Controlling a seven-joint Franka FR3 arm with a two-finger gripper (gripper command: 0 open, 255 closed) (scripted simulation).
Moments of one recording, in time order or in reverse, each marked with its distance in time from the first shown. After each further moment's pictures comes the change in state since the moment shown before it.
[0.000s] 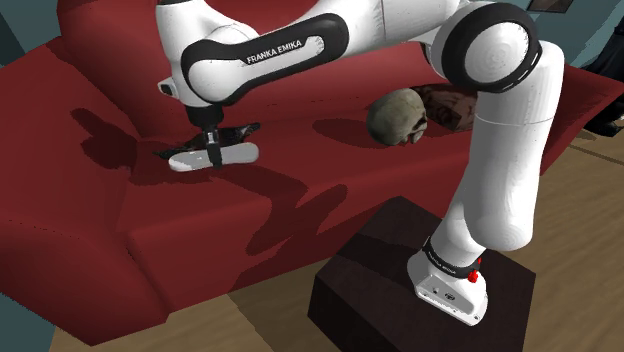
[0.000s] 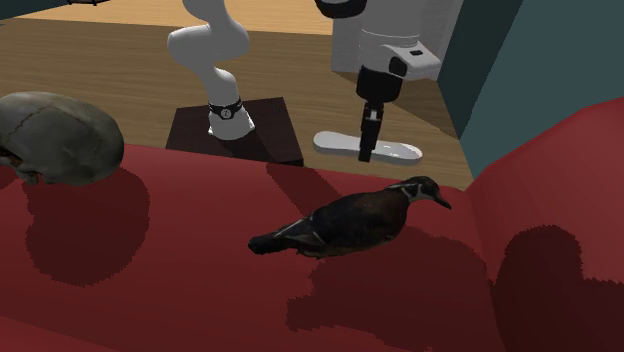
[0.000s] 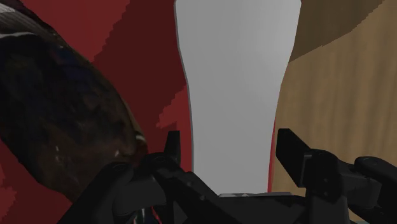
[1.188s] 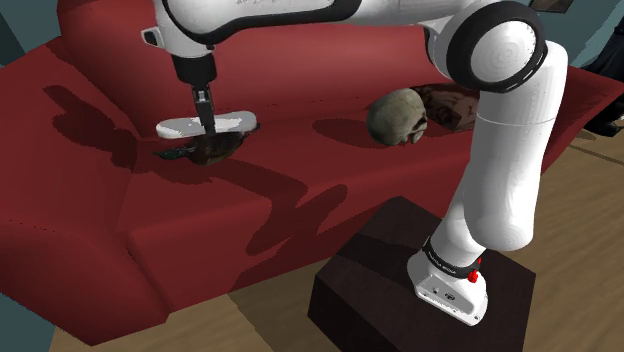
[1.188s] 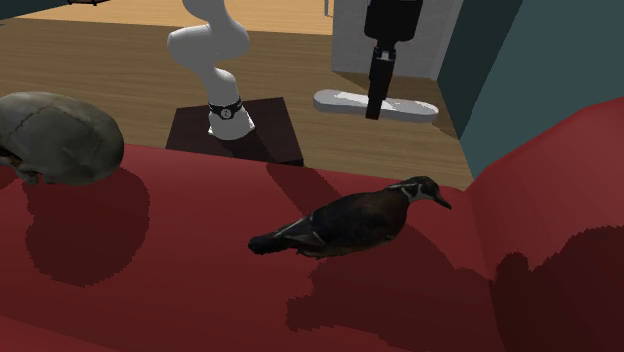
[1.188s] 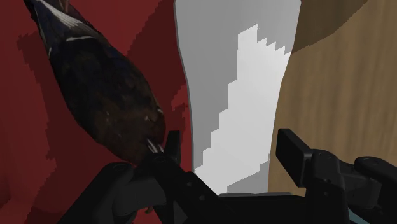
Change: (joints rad) arm 0.010 -0.014 0.007 0.223 0.012 -0.236 -0.023
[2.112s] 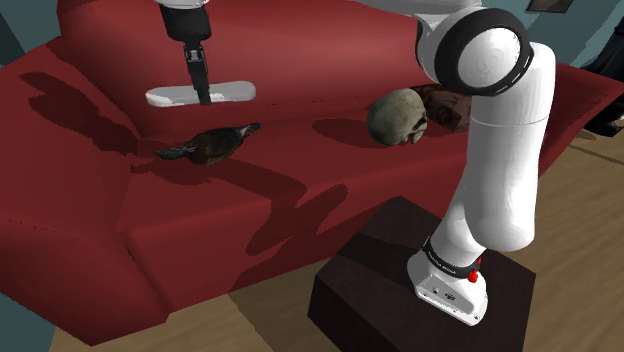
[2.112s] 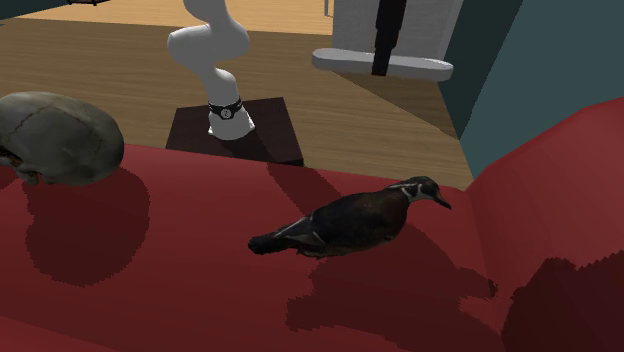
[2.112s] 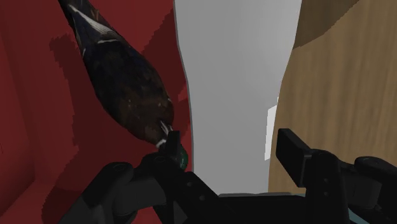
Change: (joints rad) arm 0.023 0.053 0.001 0.271 -0.012 -0.218 -0.016
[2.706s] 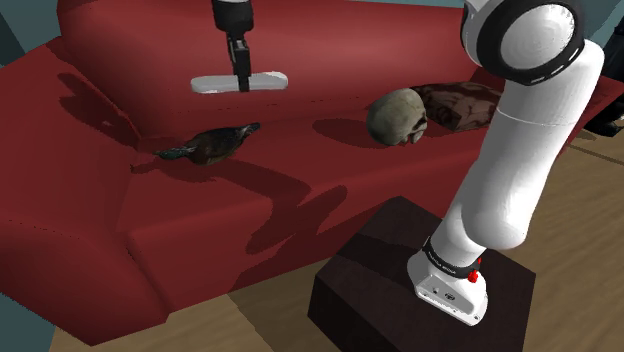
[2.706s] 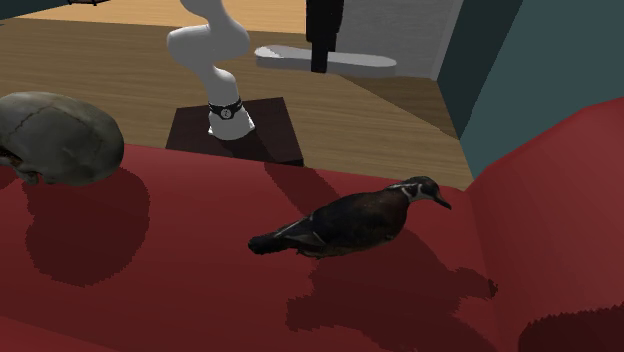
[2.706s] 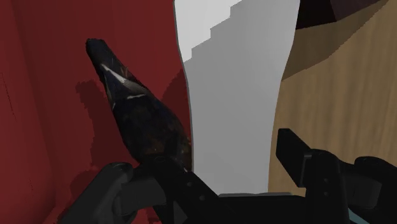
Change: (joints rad) arm -0.128 -0.204 -0.043 -0.262 0.061 0.075 -0.143
